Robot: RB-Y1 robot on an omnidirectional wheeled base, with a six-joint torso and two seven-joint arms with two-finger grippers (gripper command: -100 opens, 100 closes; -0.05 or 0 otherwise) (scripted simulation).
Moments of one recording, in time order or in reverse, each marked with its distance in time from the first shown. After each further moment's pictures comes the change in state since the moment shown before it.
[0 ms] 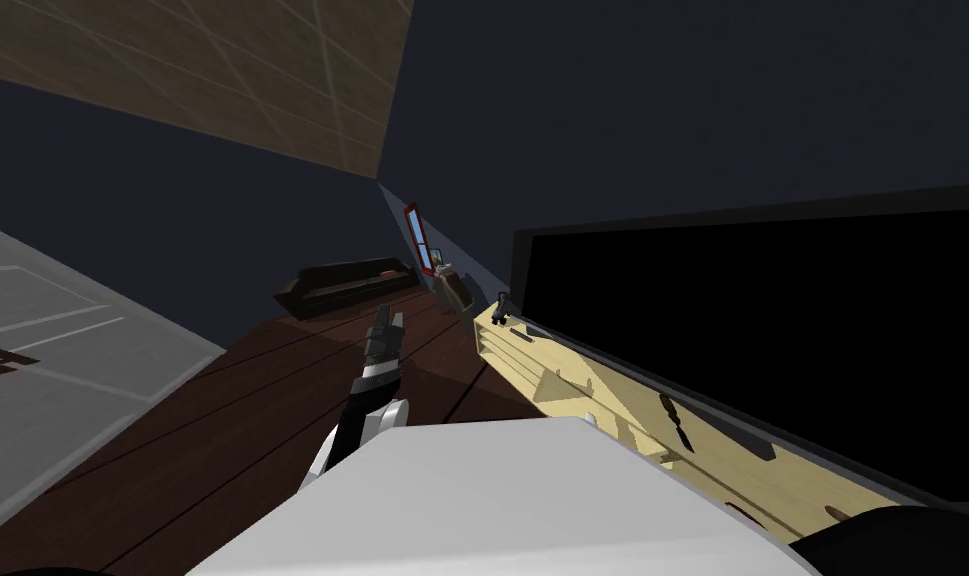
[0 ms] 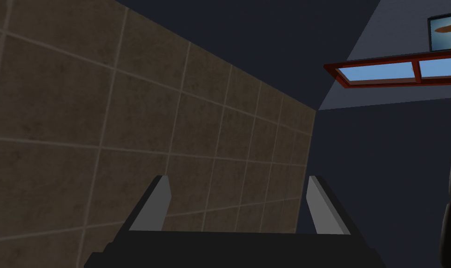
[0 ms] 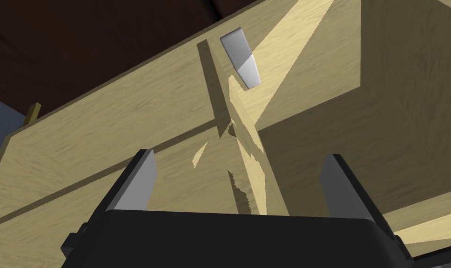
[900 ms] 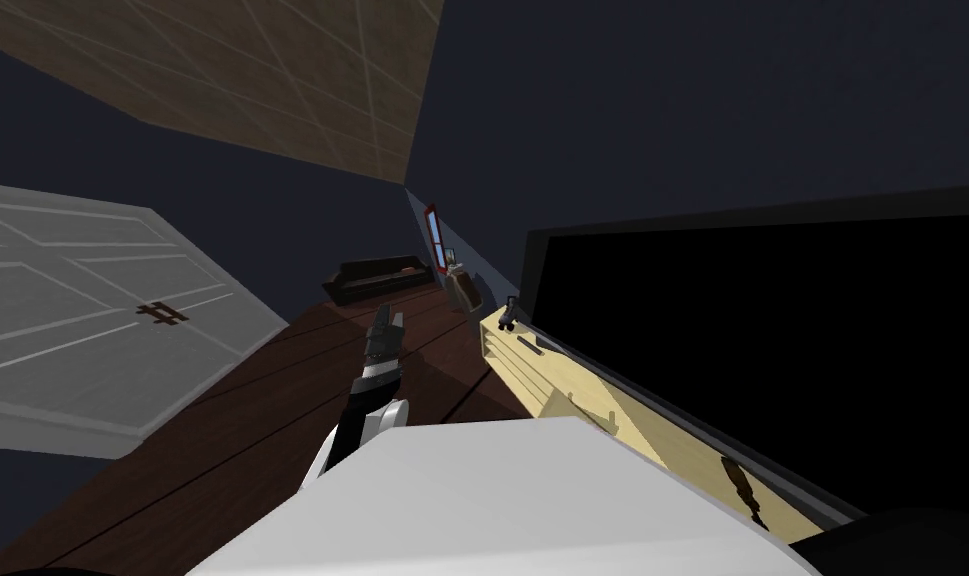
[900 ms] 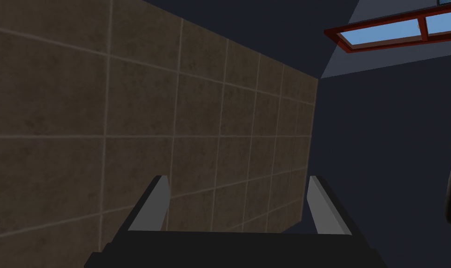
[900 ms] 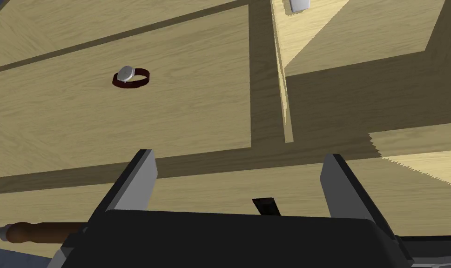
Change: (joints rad) left arm 0.000 0.000 0.000 0.000 0.000 0.000 0.000; right arm -0.055 -0.113 0.090 0.182 0.006 0.064 -0.077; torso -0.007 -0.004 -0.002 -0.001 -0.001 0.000
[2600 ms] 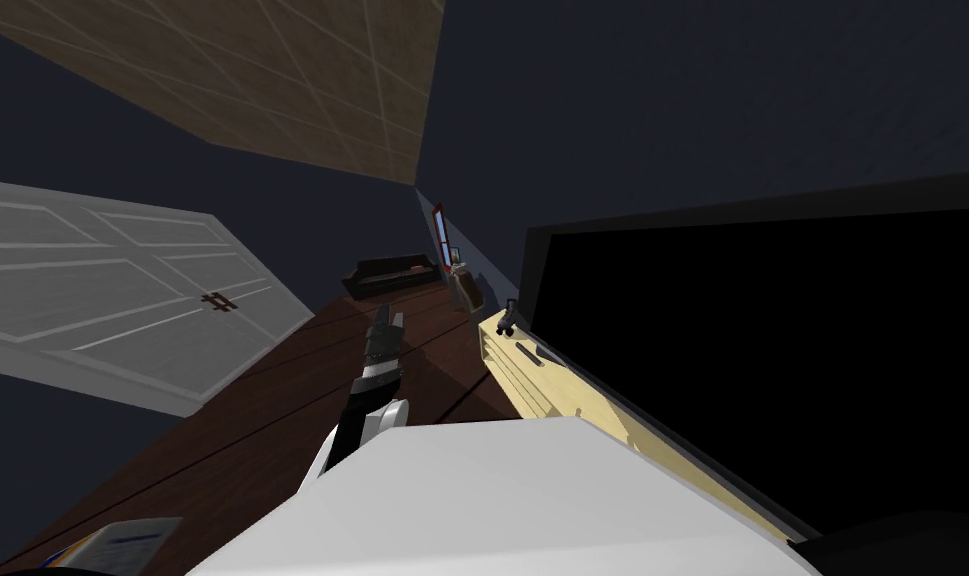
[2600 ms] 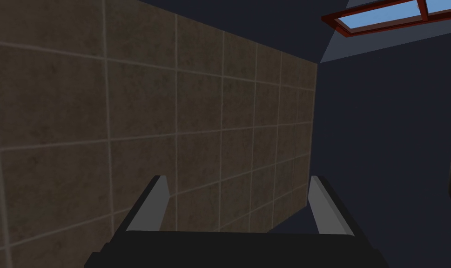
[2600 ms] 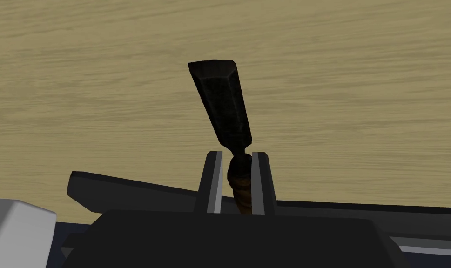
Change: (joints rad) left arm 0.000 0.000 0.000 0.000 0.000 0.000 0.000; right arm -0.058 0.008 0.007 0.090 0.022 0.044 -0.006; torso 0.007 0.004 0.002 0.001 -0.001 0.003
